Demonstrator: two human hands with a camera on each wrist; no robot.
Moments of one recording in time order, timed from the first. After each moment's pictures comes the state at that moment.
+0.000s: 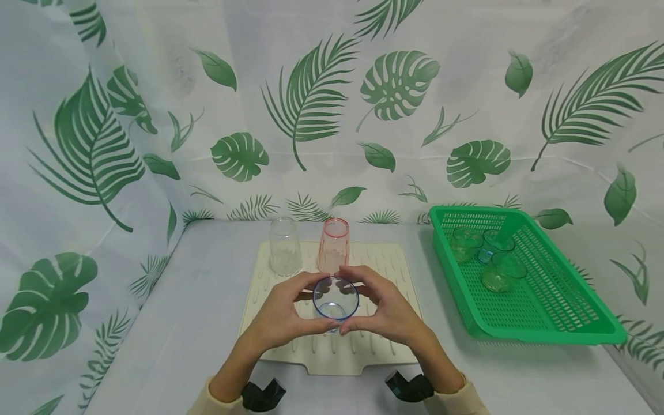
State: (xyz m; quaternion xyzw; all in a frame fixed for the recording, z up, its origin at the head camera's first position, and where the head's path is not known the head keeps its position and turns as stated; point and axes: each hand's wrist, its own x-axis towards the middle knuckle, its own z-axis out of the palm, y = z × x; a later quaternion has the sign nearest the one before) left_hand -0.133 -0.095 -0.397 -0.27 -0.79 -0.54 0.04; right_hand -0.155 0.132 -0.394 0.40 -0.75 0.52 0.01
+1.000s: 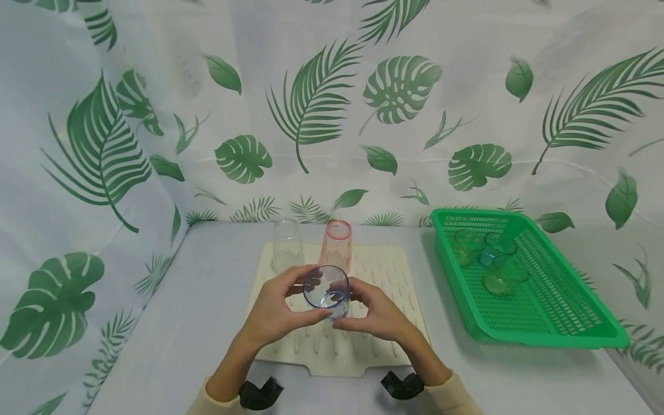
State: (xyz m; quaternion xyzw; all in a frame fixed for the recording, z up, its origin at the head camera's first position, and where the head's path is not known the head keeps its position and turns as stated) left_hand -0.135 -0.107 -0.396 -0.27 -0.80 -0.53 0.11; right_hand -0.173 0.125 -0.432 0.38 -0.77 0.50 -0.03
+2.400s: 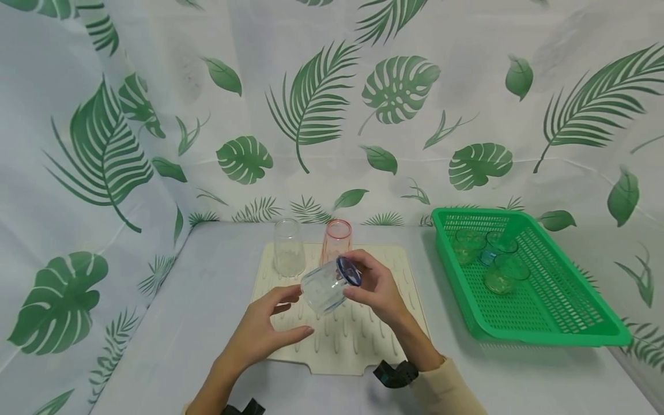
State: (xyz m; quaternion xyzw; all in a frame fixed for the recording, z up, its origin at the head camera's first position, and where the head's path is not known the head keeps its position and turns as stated) left_hand -0.111 -0.129 -0.421 -0.16 -0.85 -0.51 0.04; right_hand -0.181 0.114 -0.402 0.39 -0.59 0.71 -0.02
